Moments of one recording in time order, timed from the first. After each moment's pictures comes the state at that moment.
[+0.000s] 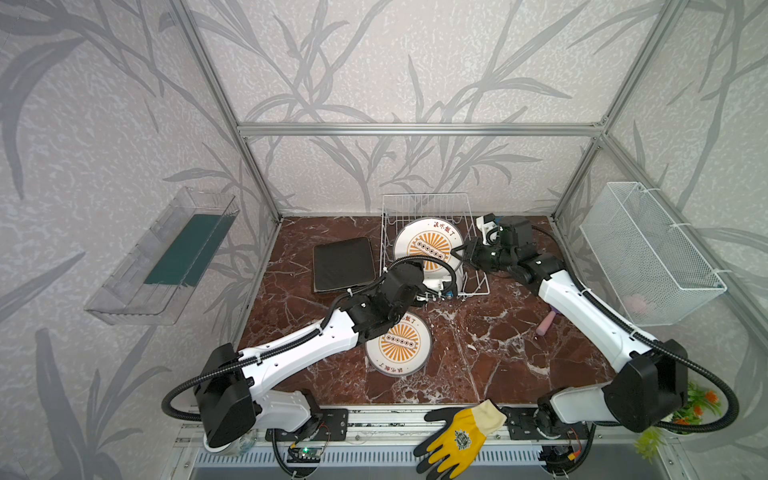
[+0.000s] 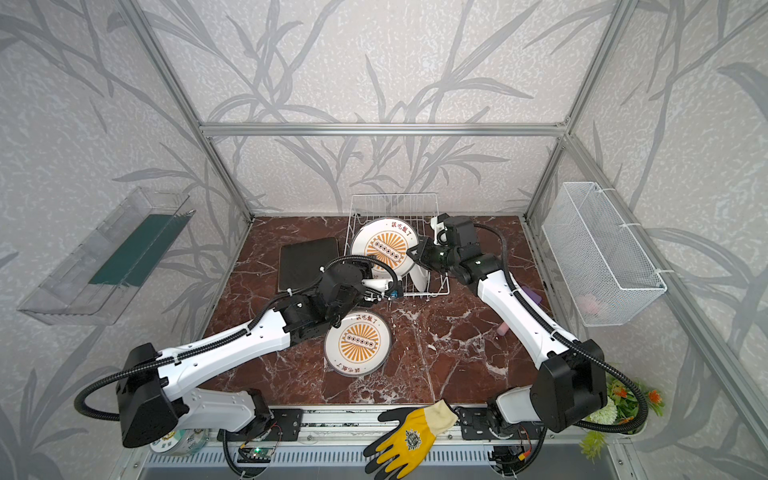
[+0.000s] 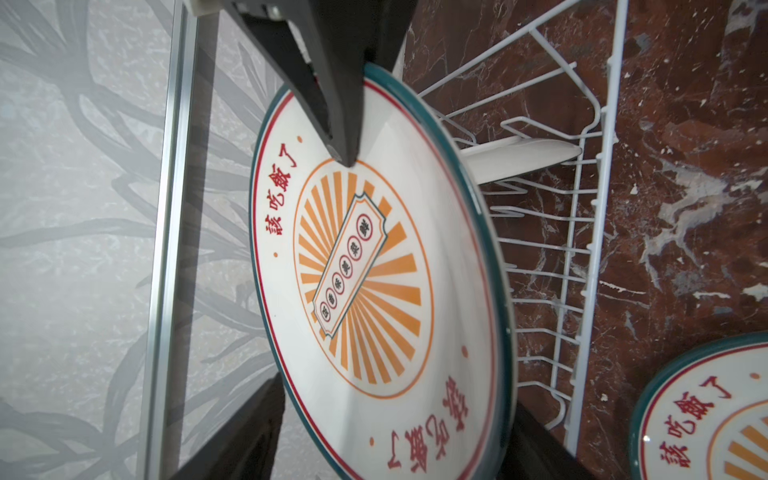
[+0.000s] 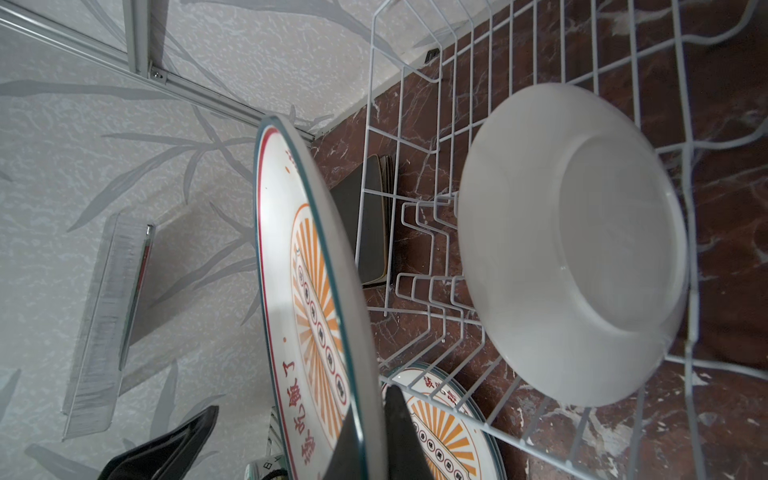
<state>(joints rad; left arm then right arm) -0.91 1.32 1.05 -0.17 -0.42 0.99 0.37 1.40 1.20 -0.35 -0.46 0.81</state>
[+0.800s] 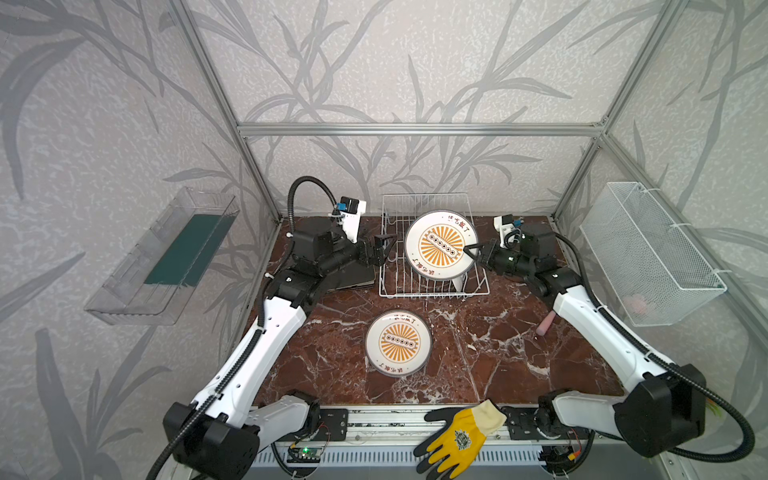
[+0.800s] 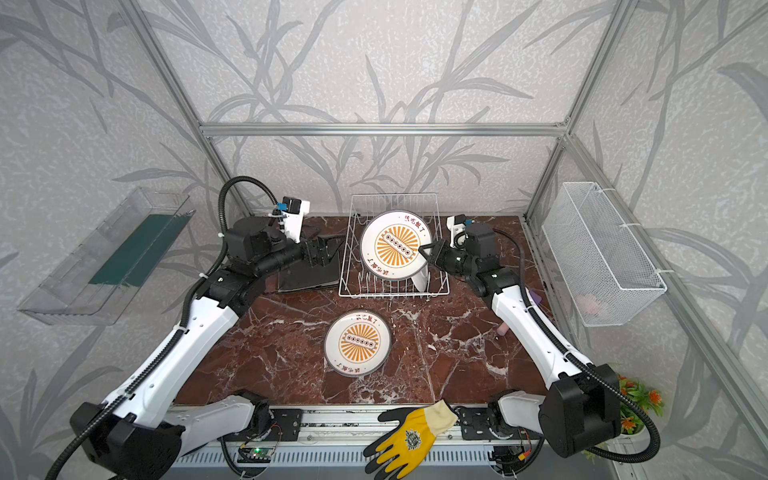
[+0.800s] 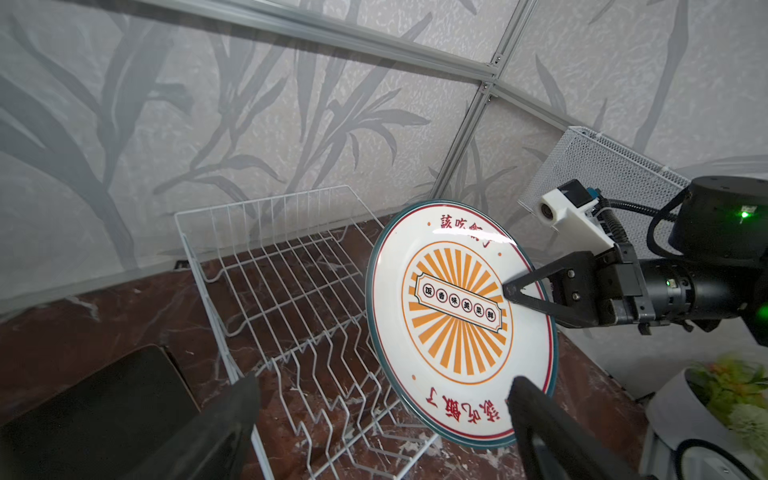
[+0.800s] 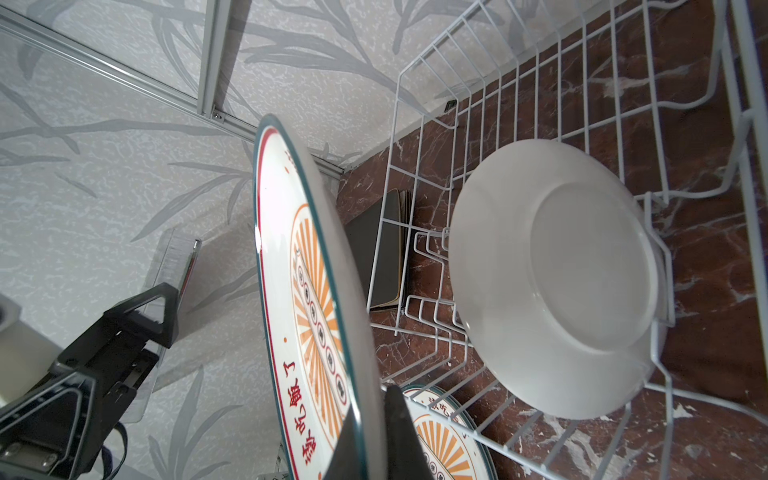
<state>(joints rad) -0.29 1.19 1.19 -0.25 0.46 -0.27 0.28 1.28 1.05 -0.18 -0.54 0.81</state>
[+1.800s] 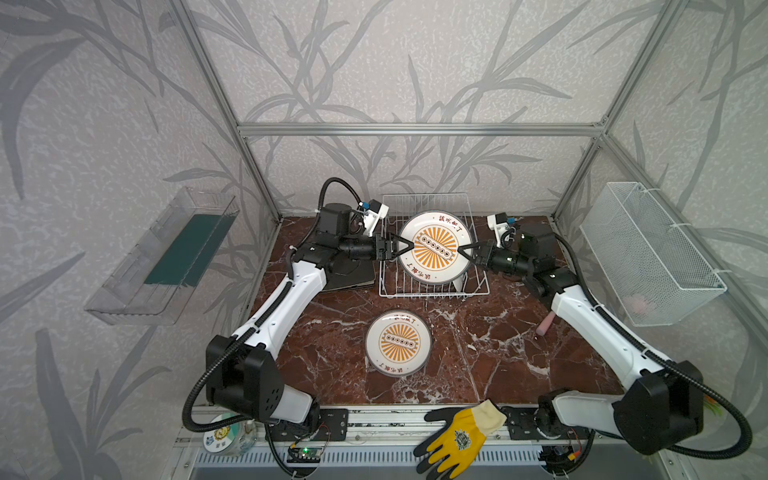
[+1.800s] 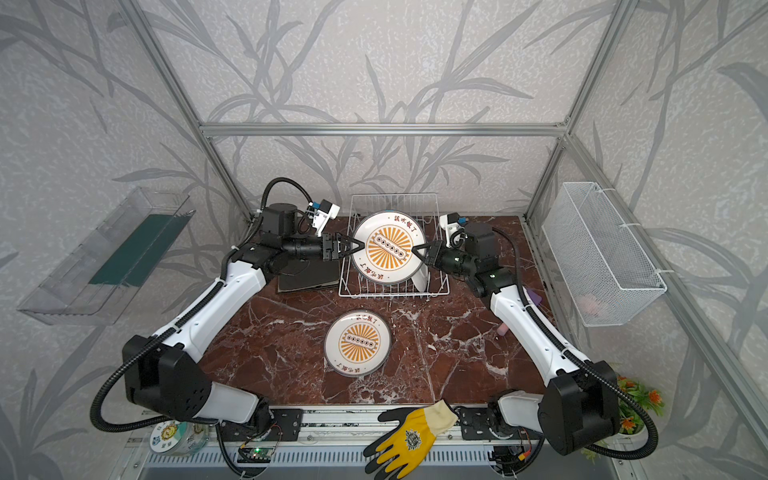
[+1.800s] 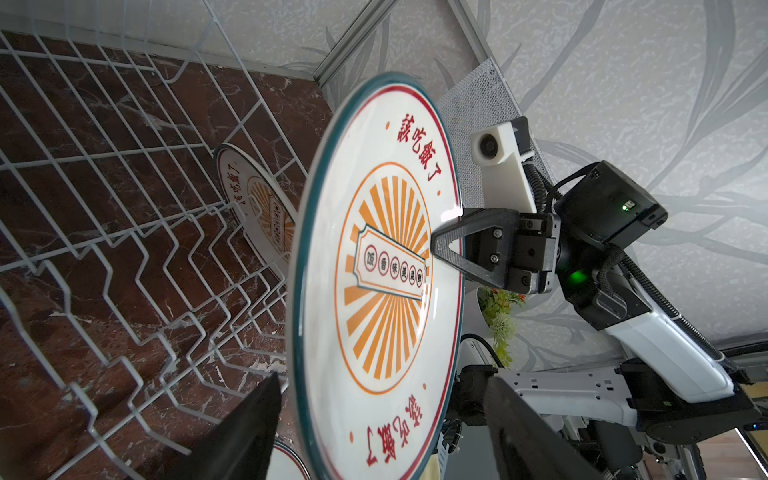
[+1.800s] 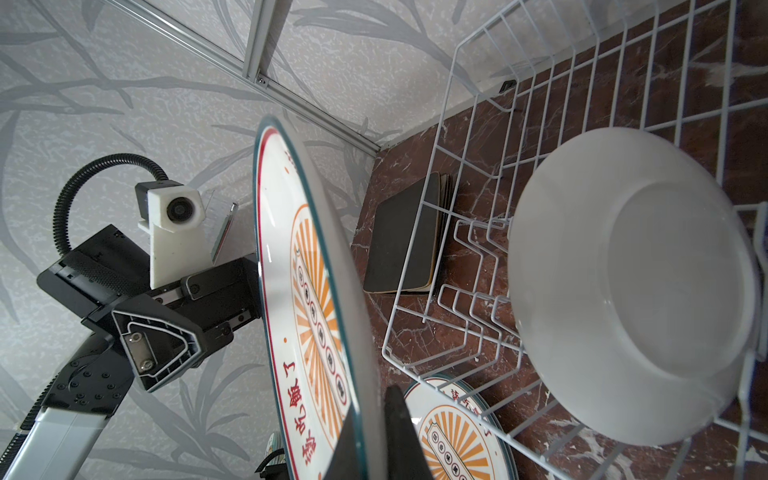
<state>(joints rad) -0.29 1.47 1.31 -0.35 0.92 -0.47 0.28 1.29 1.04 -0.12 -0.66 0.78</state>
